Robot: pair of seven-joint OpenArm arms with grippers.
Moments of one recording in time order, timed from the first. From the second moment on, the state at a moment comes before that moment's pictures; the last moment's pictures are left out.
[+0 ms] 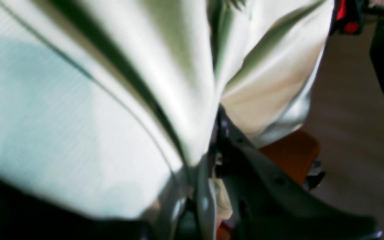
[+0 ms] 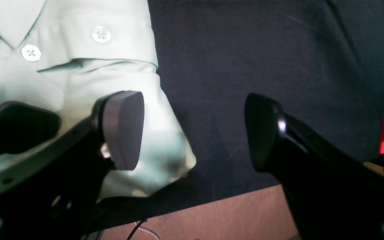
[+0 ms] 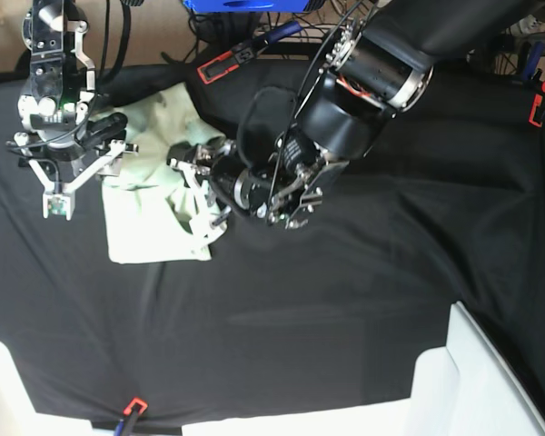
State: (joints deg) left arm -21.8 6.7 27.6 33.6 -42.9 -22.9 51.2; right arm -19.1 5.3 2.1 106.3 -4.7 -9.3 -55.2
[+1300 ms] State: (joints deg) left arm -34.2 6.3 56.0 44.8 5.5 -24.4 63.4; right arm -19.1 5.0 7.2 106.3 -4.5 -9.3 -55.2
